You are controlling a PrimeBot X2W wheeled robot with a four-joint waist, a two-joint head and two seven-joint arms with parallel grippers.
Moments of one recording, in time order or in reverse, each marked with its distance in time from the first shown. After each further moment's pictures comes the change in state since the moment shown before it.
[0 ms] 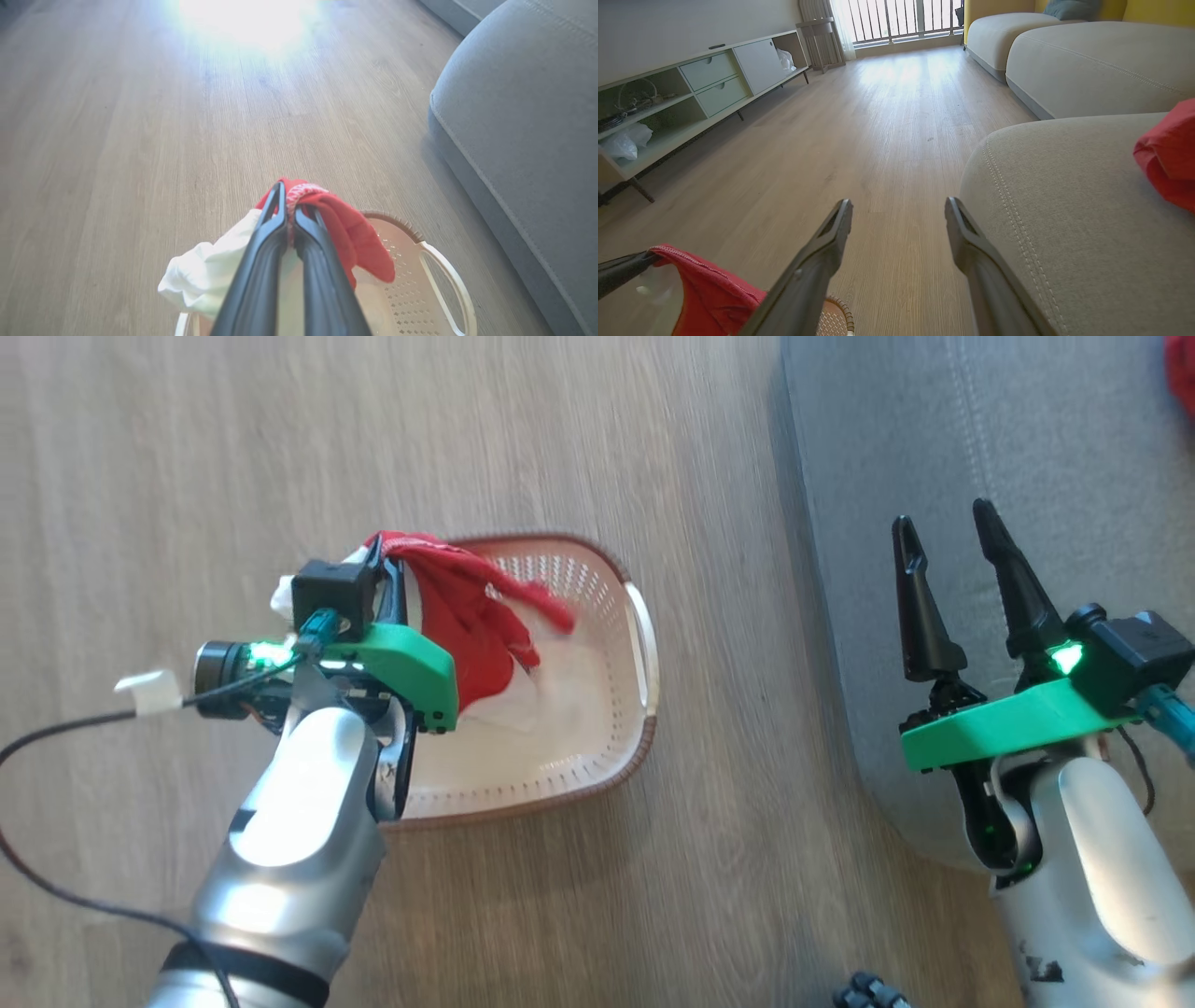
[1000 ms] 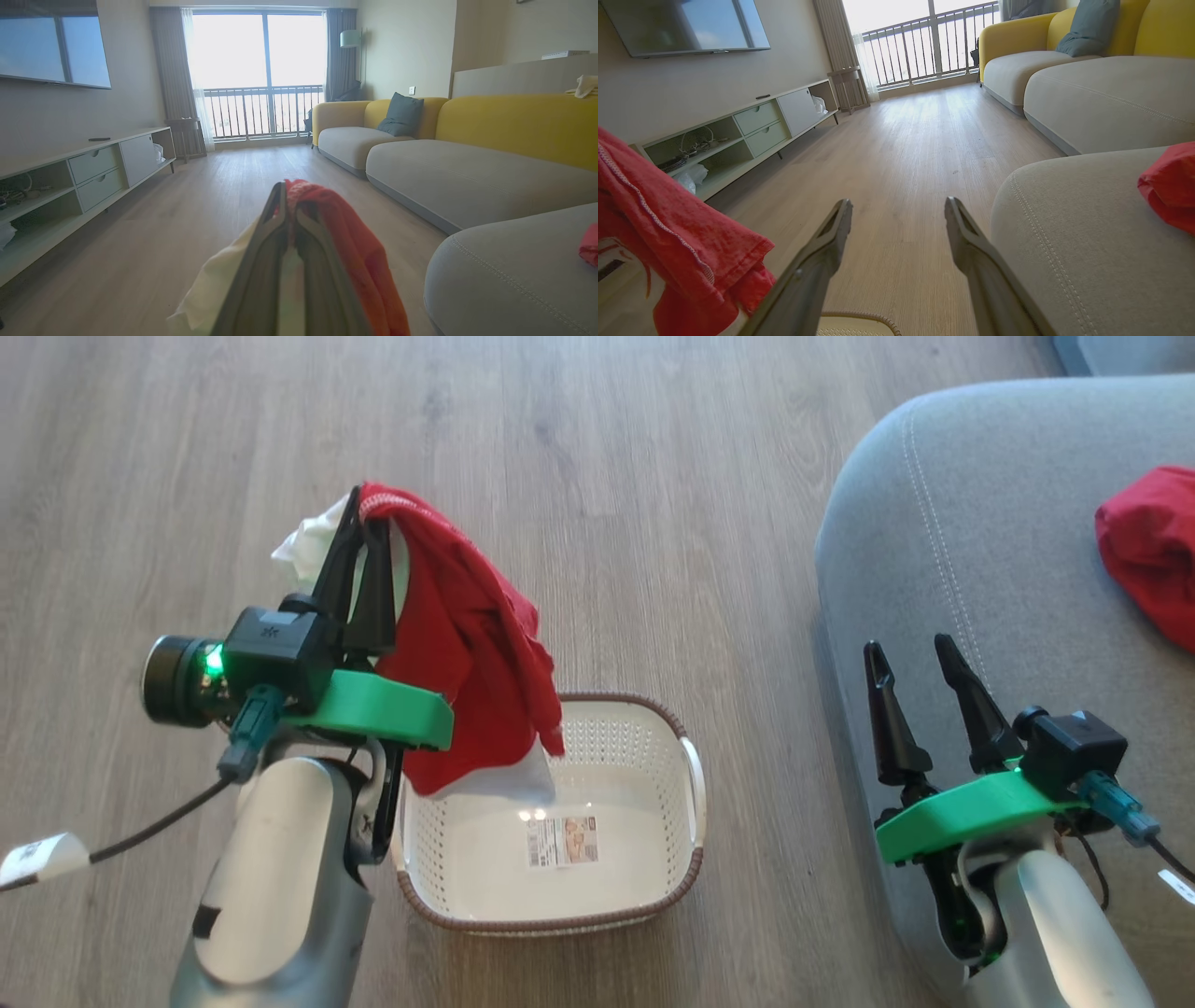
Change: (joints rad) left arm 0.271 -0.029 0.213 -0.602 0.226 -0.121 -0.003; right arm 0.132 0.063 -0.026 0.120 -0.010 0.000 0.000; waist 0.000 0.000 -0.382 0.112
